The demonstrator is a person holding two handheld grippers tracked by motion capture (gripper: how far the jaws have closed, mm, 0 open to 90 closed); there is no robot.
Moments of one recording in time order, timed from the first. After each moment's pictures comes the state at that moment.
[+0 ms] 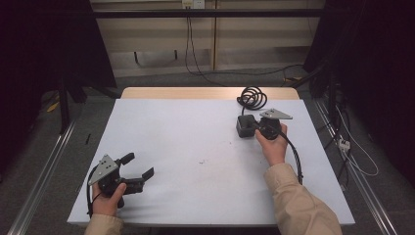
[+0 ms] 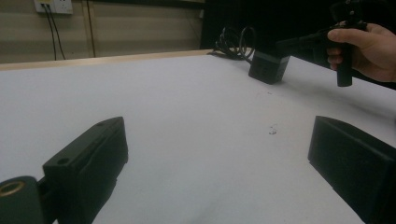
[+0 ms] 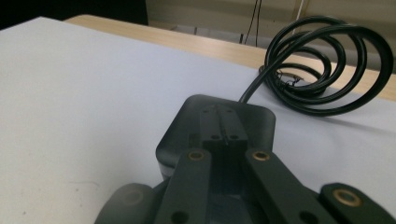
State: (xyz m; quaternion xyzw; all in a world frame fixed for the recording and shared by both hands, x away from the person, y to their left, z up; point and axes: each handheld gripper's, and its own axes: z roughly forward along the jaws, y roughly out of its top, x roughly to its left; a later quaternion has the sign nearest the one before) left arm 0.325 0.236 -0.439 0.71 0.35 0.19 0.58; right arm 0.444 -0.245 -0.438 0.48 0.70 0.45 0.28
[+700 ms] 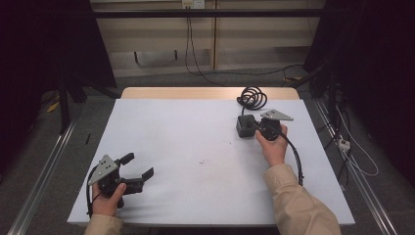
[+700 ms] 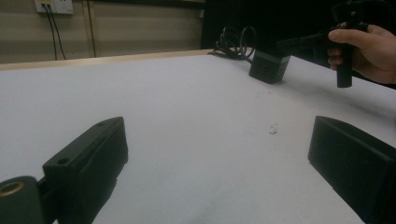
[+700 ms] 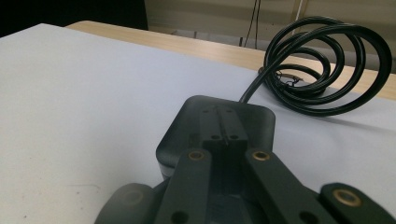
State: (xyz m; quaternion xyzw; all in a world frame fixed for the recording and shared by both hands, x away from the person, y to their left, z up) left arm 0.325 0.237 -0.439 0.71 0.35 0.19 0.58; right arm 0.442 -0.246 -0.441 0.48 0.69 0.46 0.28
